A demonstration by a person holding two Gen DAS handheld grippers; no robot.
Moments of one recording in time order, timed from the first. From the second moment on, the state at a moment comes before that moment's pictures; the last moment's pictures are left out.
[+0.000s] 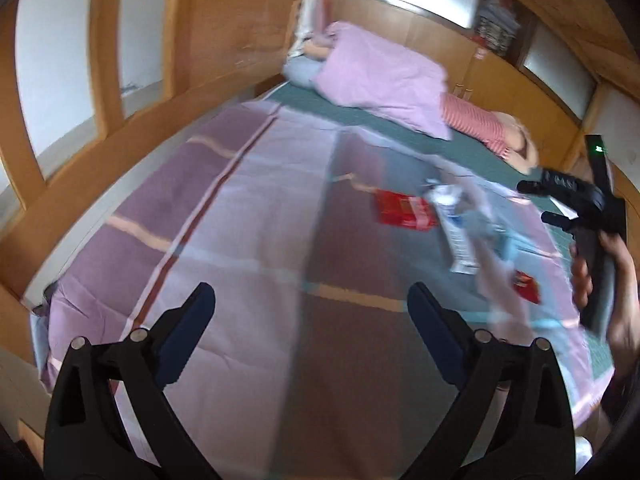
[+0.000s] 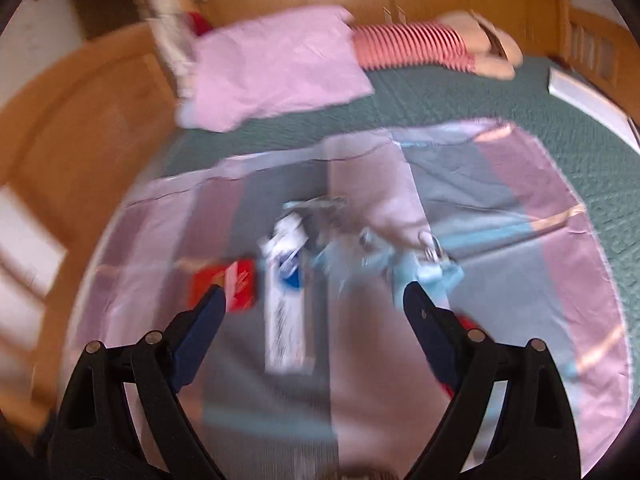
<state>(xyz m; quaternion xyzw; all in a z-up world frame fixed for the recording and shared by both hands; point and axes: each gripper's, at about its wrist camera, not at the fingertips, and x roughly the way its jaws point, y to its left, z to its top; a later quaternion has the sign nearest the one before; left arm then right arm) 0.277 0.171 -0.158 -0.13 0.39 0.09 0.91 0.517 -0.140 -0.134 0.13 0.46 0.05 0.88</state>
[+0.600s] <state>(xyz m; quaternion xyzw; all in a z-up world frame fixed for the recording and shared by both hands) 0.266 0.220 -0.186 -0.27 0.47 0.13 0.83 0.535 -0.045 -0.233 0.14 0.57 0.17 0.79</state>
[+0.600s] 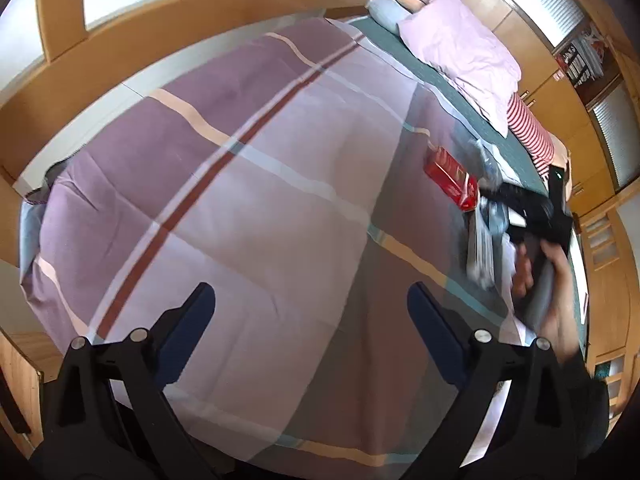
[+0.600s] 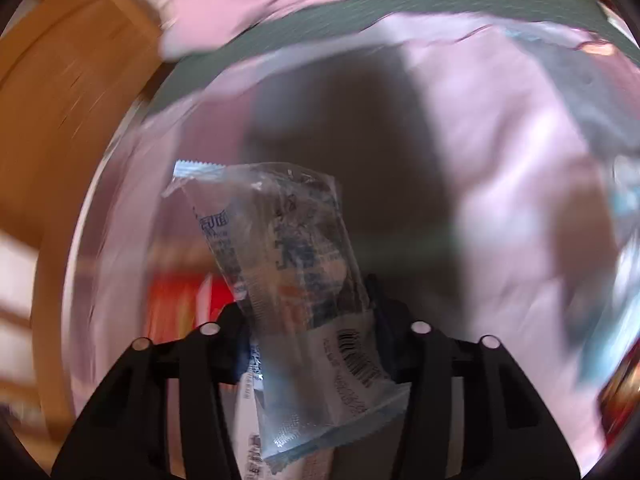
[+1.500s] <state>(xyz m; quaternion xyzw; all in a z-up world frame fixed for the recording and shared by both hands) 0.347 0.121 -0.248 -0.11 0.55 -0.02 0.83 0.371 -0.131 -0.150 0.07 0.54 0.11 0.83</state>
